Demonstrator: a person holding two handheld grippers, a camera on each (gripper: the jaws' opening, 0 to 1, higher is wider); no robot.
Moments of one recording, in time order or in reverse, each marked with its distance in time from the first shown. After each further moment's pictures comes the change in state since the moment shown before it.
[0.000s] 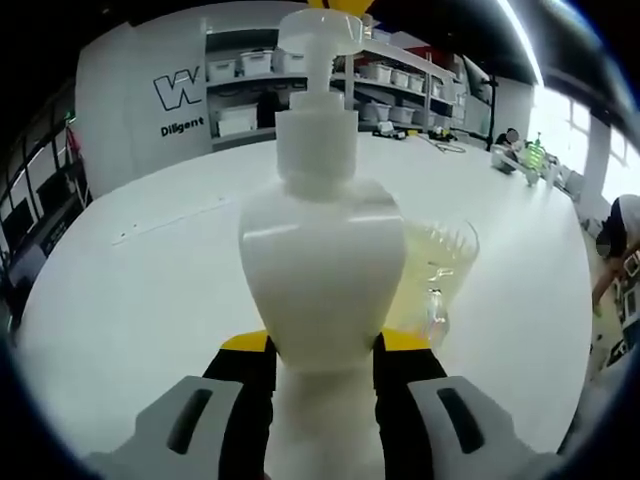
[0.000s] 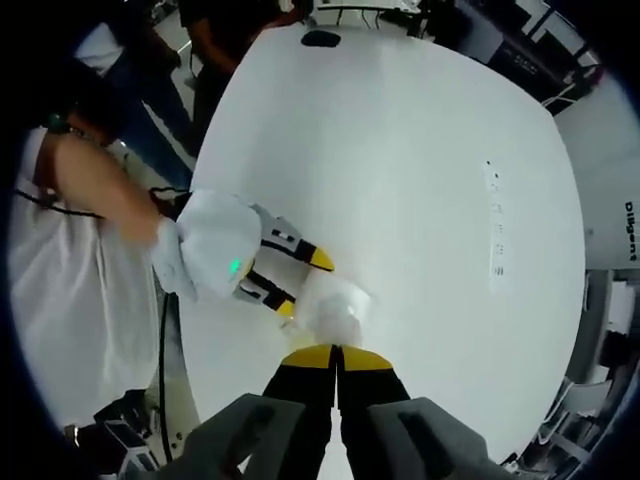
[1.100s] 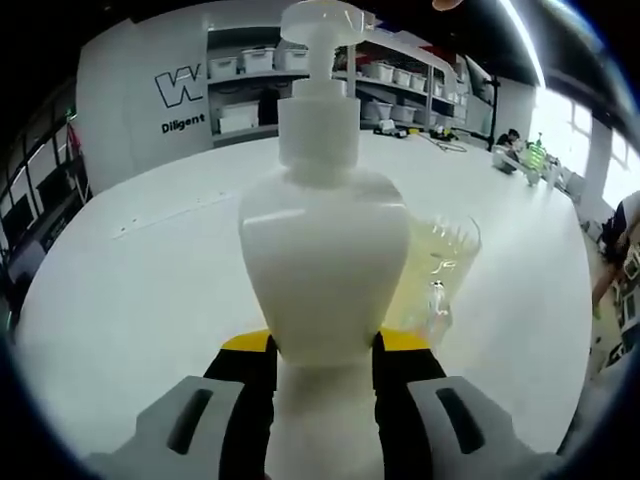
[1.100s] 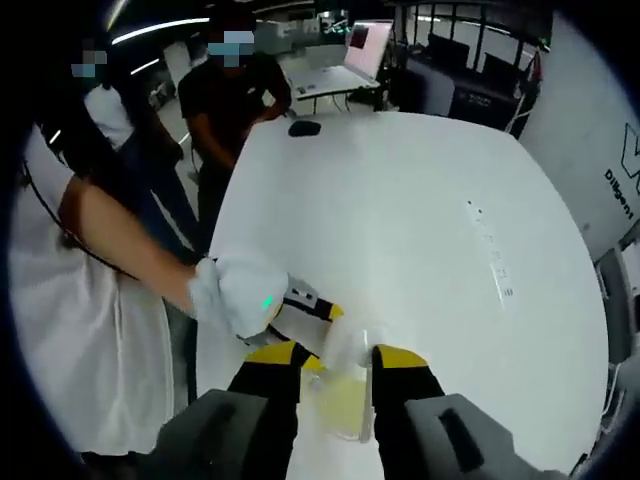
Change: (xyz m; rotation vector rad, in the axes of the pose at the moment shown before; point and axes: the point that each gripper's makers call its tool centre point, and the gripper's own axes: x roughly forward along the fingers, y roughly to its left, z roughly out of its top) left arm 0.001 0.000 -0.004 -0.011 0.011 -0.001; right arm -0.005 0.012 0.010 0.163 -0.467 0.025
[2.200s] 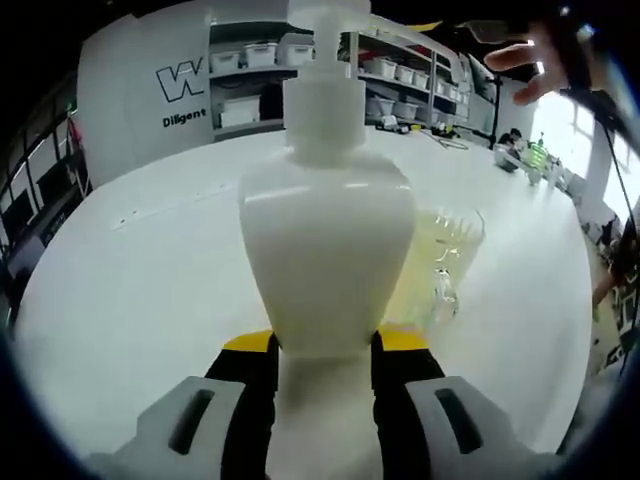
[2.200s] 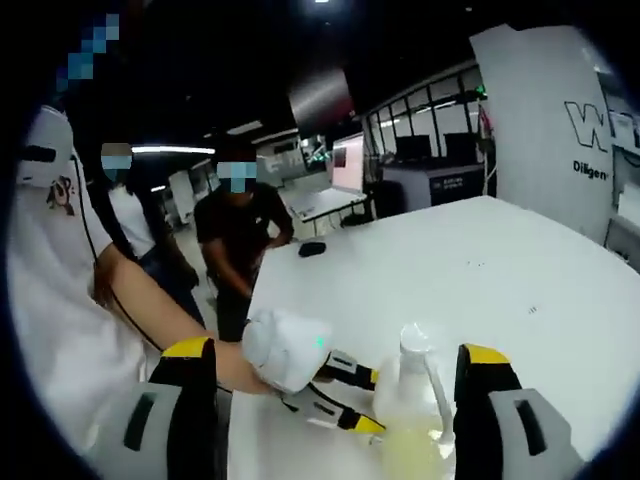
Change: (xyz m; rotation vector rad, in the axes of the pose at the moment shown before) left arm 0.005 0.003 -0.004 -0.009 0.018 0.001; right arm -0.023 0.023 0.001 0.210 -0.622 0.021
